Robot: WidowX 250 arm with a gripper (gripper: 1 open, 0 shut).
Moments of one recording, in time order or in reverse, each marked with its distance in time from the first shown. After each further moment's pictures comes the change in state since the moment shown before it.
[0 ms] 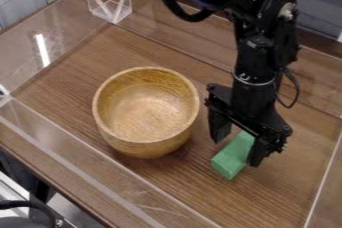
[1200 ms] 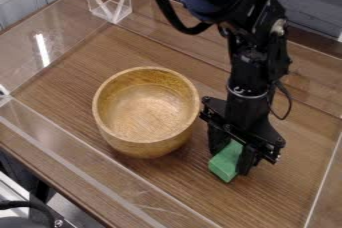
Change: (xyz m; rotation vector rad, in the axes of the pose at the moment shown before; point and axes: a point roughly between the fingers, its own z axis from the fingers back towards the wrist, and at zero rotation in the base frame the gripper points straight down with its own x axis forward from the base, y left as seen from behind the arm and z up) arm -0.008 0.001 -0.011 -0.023 0.035 0.015
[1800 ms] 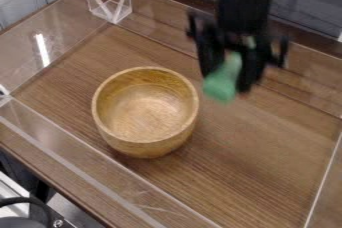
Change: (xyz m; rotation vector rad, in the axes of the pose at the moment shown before) arm -0.007 0.025 0.124 -0.038 -0.088 0.165
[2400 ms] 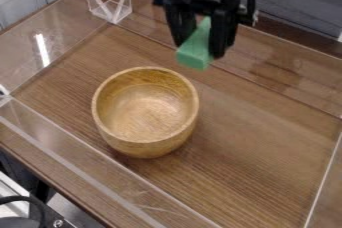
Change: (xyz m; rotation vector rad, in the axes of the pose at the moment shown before) arm -0.001 0.015 0.005 -0.018 -0.057 0.024
